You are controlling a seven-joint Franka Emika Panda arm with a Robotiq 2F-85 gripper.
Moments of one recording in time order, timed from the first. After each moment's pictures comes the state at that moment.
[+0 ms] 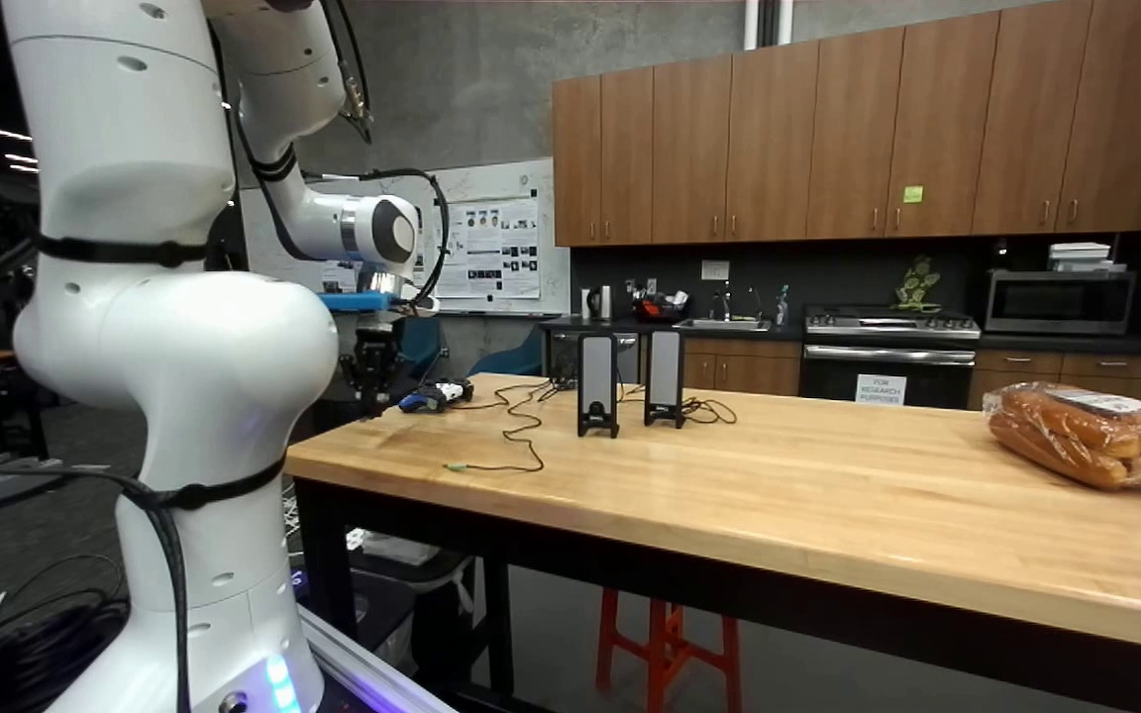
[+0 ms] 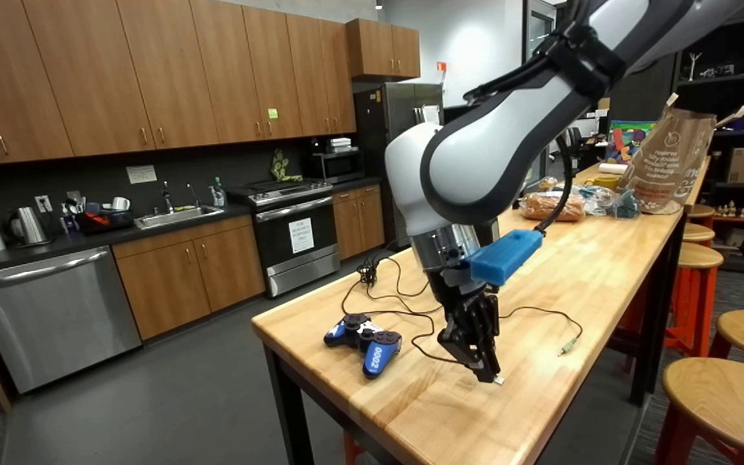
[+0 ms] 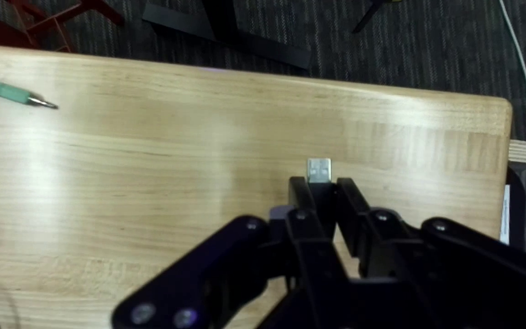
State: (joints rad) arm 0.29 -0.05 0.28 -2.37 0.11 2.01 0.24
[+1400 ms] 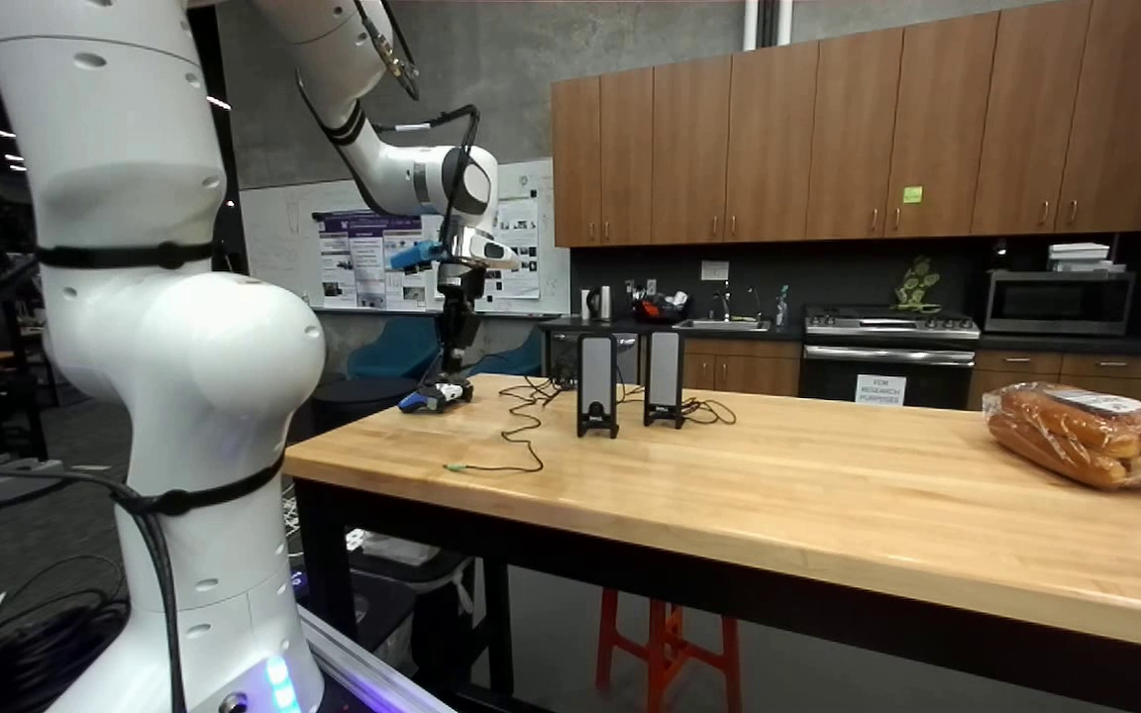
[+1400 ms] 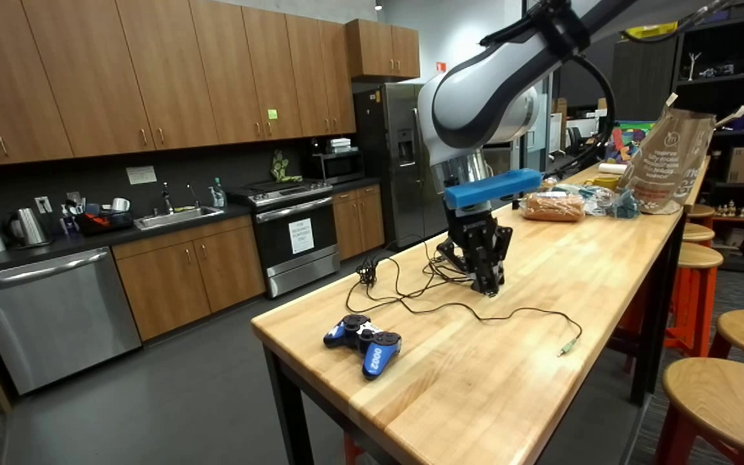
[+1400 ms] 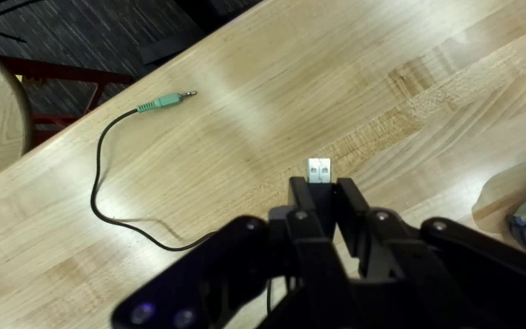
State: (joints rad) arm 0.10 -0.10 0.19 -2.23 0.08 1.89 0.62
